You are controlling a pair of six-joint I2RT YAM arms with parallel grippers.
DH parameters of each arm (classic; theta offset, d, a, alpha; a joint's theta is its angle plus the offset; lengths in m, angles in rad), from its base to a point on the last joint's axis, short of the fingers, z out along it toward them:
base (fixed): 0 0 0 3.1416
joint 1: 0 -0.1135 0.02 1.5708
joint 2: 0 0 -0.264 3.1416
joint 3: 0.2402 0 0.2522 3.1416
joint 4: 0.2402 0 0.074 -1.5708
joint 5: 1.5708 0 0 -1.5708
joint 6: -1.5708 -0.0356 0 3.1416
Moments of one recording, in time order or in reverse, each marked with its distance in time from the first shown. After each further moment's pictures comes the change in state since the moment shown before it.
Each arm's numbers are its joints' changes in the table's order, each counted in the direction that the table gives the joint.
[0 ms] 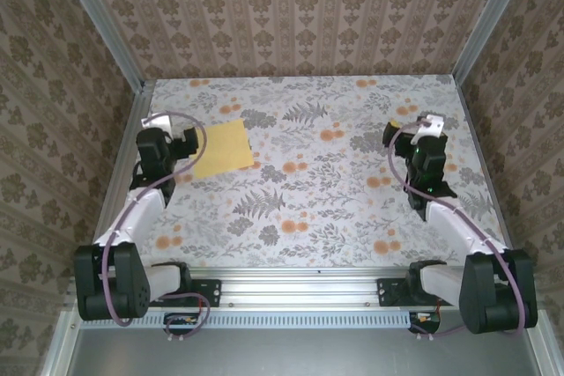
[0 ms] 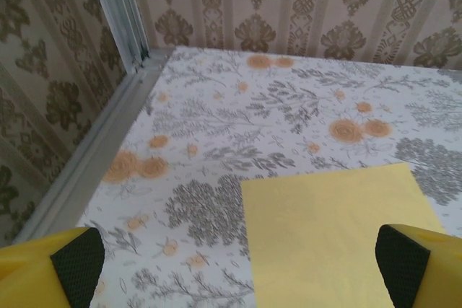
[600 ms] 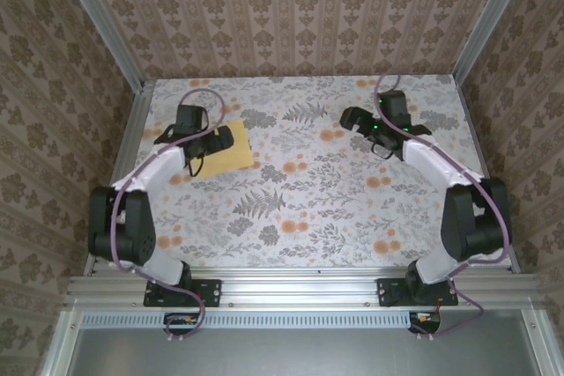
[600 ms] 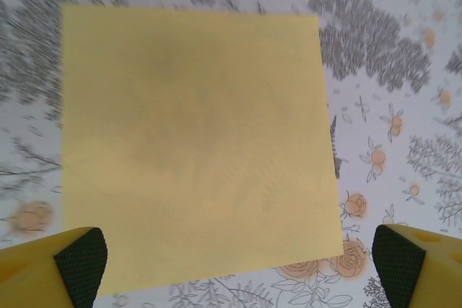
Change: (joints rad) left arm 0.201 0.401 0.394 0.521 0.117 0.370; right arm -0.158 0.483 0.571 0.608 -0.372 -0.377
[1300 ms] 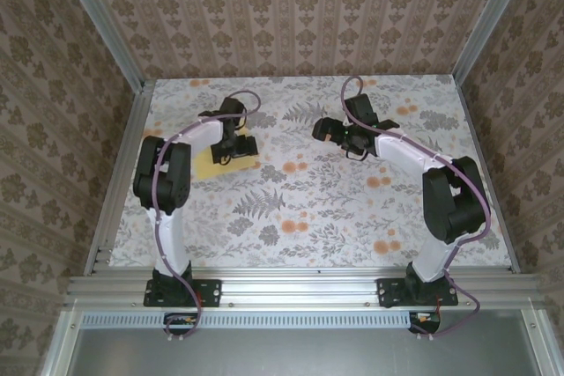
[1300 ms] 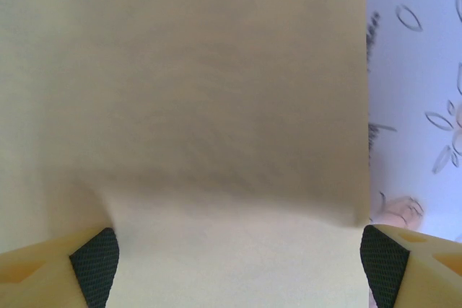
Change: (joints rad) left arm 0.138 0.444 0.369 0.303 -0.017 0.025; right arm -0.138 0.136 0.095 0.084 0.010 -0.056
